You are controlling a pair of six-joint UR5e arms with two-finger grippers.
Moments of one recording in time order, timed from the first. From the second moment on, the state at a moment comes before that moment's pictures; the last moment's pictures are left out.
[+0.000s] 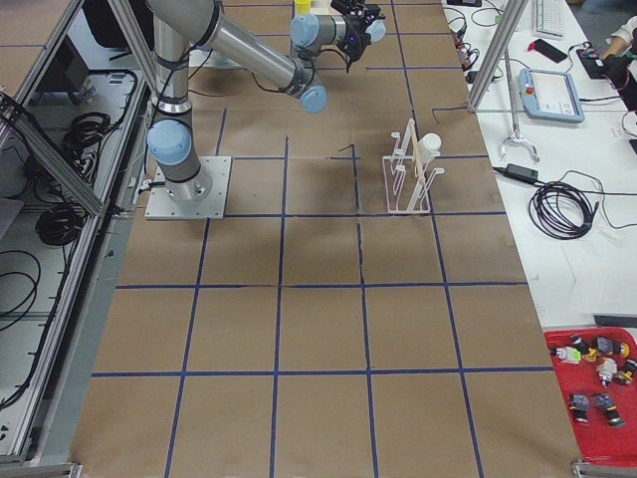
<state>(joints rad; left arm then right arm) -1.52 -1.73 -2.09 -0.10 0.52 0.56 1.80 -1.26 2.00 -3.52 -1.17 1.63</state>
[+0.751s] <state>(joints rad) -1.52 -1.73 -2.09 -0.10 0.52 0.56 1.80 -1.25 2.00 -3.52 -1.16 1.62</state>
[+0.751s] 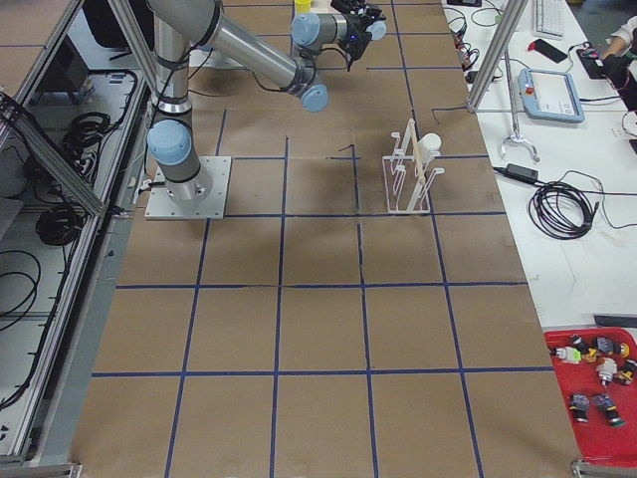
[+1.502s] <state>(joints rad) -1.52 -1.73 -2.09 -0.09 0.53 0.55 1.80 -1.25 2.00 -3.52 -1.16 1.61</state>
